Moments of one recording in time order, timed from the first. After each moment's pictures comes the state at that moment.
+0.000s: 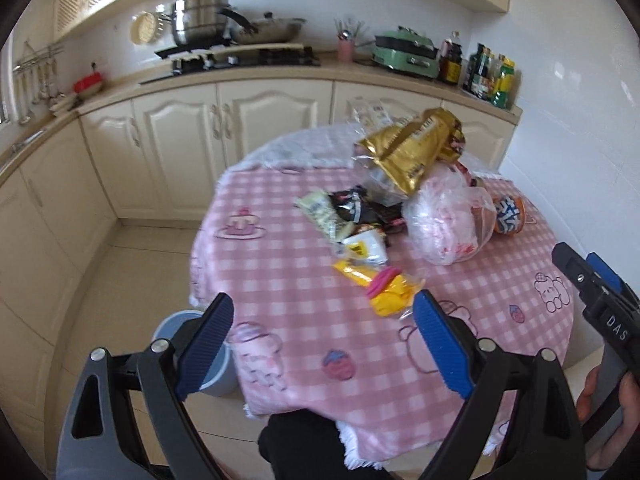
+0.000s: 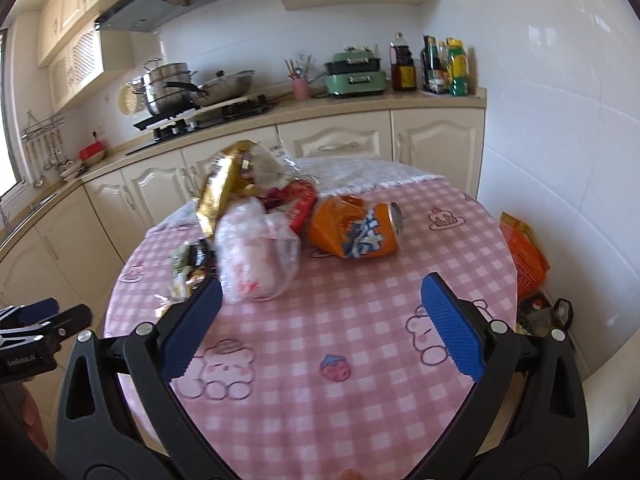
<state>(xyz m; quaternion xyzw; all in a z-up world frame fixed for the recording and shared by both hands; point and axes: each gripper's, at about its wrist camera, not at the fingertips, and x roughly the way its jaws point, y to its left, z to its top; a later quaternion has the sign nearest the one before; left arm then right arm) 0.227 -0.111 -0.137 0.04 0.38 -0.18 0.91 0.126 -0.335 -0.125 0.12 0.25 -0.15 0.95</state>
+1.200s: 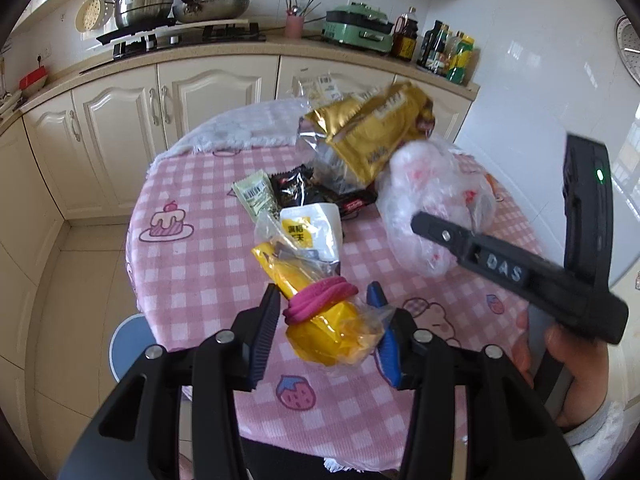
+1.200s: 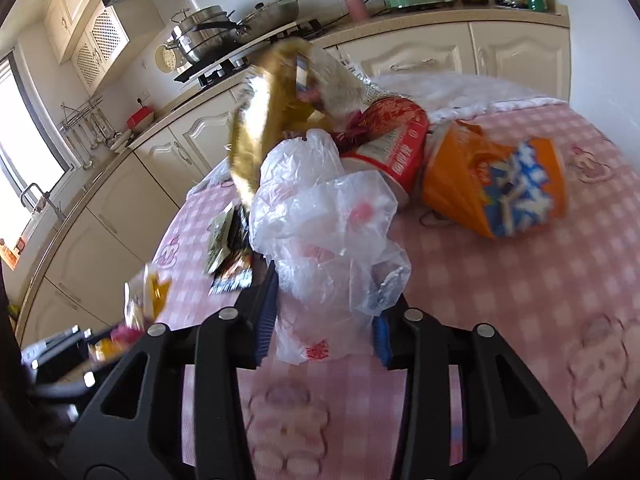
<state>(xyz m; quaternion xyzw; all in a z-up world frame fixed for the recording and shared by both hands) 0.251 -0.125 -0.161 0.03 0.41 -0.28 0.87 0.216 -0.318 -0.165 0.19 0.34 0.00 0.92</state>
